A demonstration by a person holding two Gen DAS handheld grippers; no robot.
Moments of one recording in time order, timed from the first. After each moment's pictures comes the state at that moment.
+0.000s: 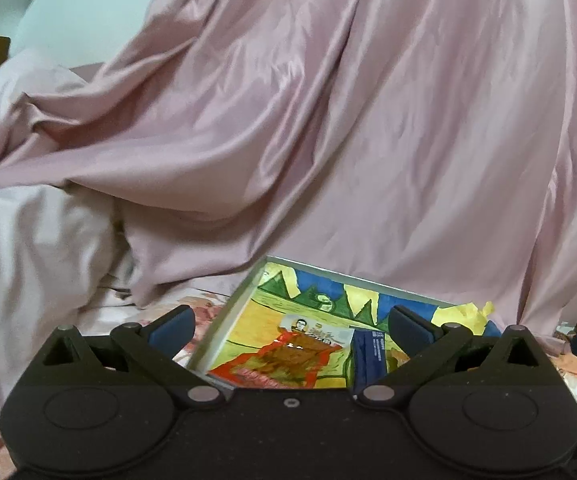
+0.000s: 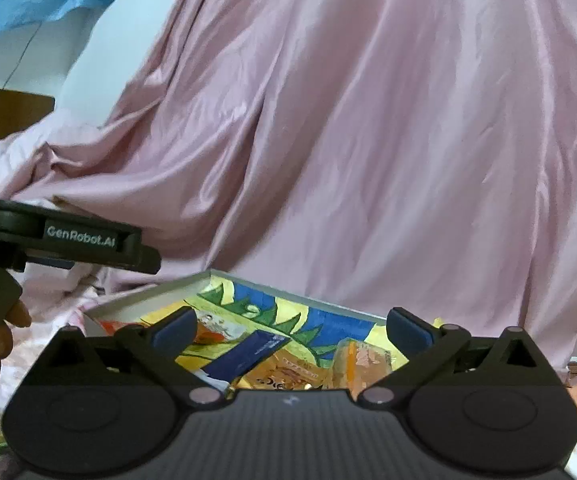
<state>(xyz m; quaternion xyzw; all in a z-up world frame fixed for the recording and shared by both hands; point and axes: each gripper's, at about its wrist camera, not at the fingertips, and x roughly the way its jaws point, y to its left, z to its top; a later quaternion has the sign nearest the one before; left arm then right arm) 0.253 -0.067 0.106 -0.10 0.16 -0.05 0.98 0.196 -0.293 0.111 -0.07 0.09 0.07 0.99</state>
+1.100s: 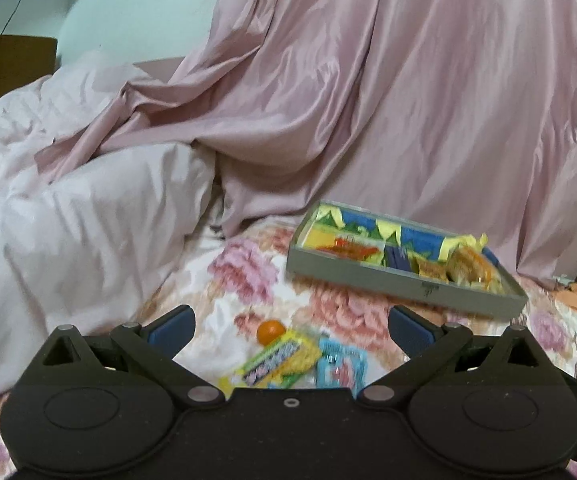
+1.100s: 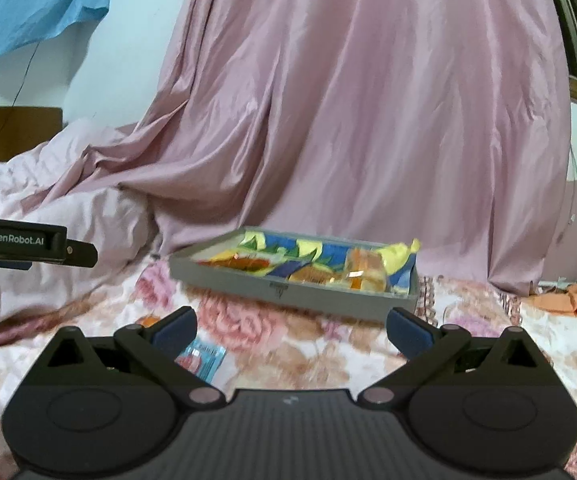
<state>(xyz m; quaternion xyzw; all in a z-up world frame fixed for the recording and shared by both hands) 0.070 -0.004 0.076 -0.07 0.19 -0.02 0.98 0.022 -0.271 0.090 -0.03 0.14 0.06 0.99</state>
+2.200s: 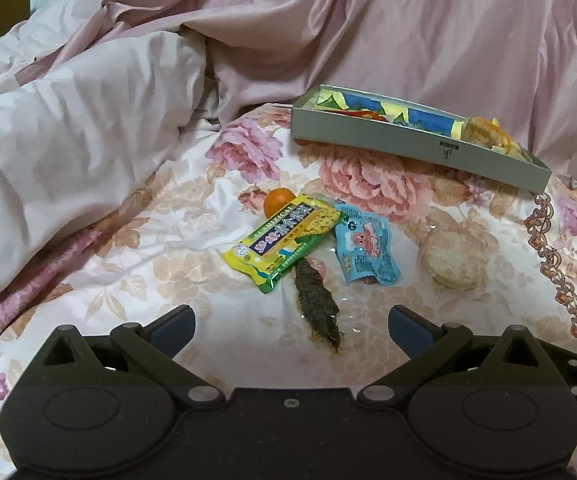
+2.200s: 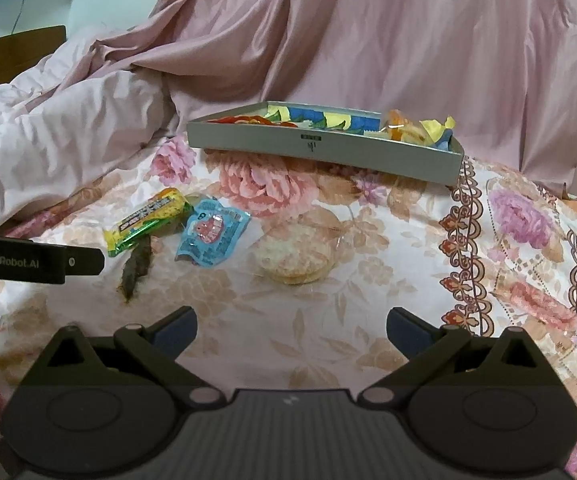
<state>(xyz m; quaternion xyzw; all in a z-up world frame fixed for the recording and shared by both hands) 0.077 -0.011 -0.001 -0.02 0.31 -0.04 0.95 0.036 -0.255 0.022 -0.03 0.29 0.08 0.95</state>
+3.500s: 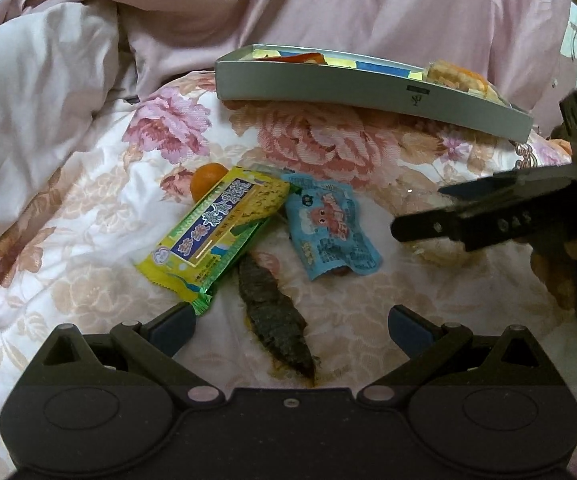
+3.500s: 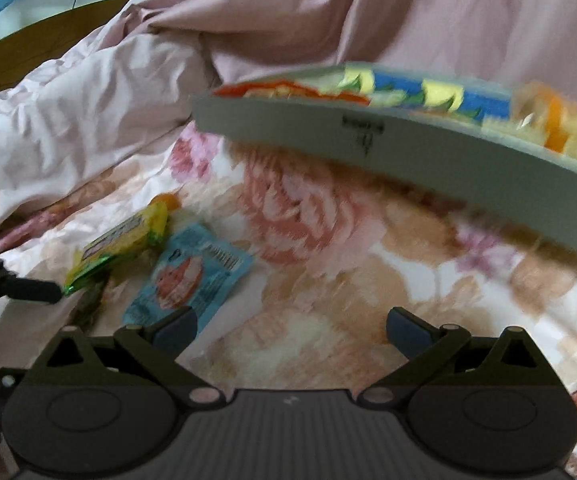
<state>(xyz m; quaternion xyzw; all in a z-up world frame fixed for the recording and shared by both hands) 0.138 -0.029 -0.039 0.01 0.34 -0.13 0.93 0.225 -0.271 -0.014 -0.03 0.34 0.27 0.90</state>
